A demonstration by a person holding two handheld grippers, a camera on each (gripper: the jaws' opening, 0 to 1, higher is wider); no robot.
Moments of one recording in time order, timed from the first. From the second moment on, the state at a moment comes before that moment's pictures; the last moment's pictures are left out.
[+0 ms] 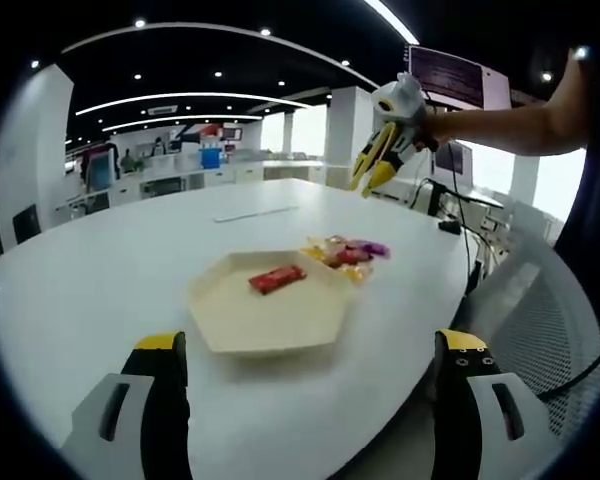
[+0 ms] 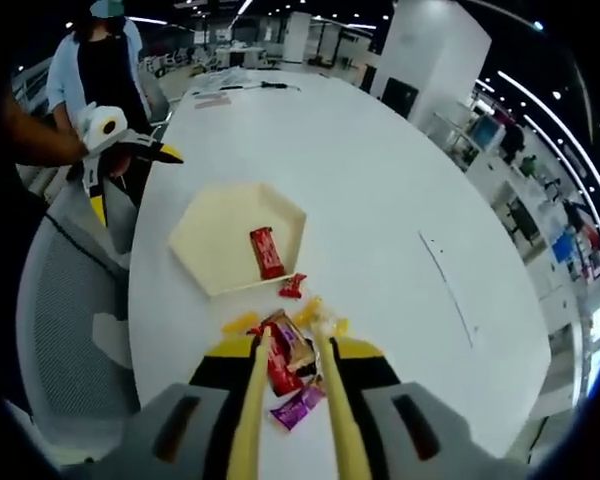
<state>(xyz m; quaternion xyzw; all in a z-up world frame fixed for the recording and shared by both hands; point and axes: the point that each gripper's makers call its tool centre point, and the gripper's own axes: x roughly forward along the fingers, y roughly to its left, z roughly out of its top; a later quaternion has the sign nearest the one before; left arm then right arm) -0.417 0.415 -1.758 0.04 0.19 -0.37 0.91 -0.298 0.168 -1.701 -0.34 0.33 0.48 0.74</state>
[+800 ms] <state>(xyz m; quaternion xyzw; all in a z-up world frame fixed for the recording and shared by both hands) -0.419 0.413 -1.763 0.05 0.20 -0.38 0.90 -0.305 0.110 -1.715 -0.31 0.36 0.43 0.77</state>
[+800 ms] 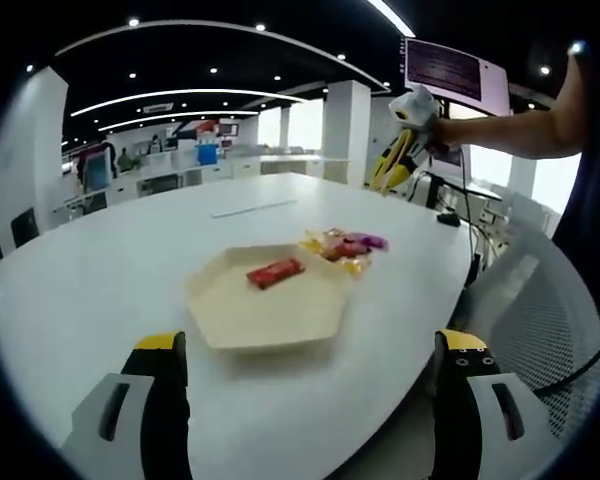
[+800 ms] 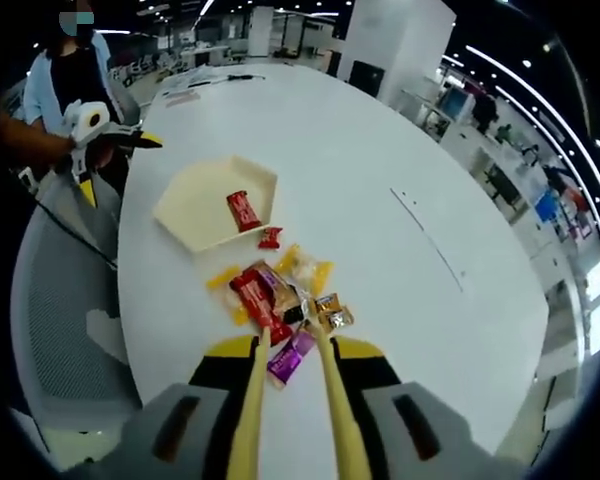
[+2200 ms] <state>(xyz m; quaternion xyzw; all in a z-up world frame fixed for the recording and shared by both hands) -0.417 0.417 -1.765 0.05 0.20 -0.37 0.91 -0.287 0.098 -1.790 -0.26 0.41 0.39 0.78</state>
